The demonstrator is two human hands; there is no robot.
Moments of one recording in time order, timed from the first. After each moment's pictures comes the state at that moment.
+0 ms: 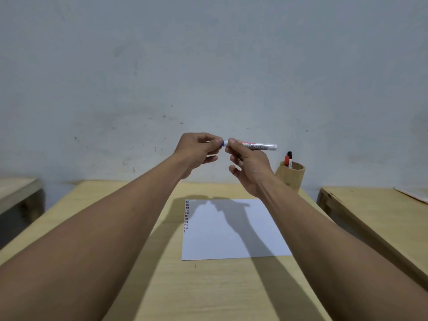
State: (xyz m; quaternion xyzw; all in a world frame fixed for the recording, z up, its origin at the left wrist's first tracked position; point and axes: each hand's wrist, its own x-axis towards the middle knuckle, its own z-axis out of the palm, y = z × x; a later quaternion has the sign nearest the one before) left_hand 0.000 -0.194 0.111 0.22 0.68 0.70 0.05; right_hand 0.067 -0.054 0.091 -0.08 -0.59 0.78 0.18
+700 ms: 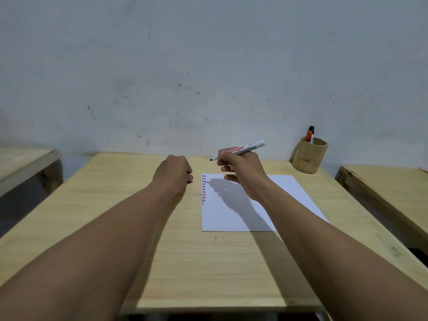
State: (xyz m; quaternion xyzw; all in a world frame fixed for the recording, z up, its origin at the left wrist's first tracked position) left_hand -0.035 -0.271 -0.014 0.16 0.96 0.22 -0.07; right_hand 0.058 -0.097 0.022 -0.08 -0.70 0.70 0.12
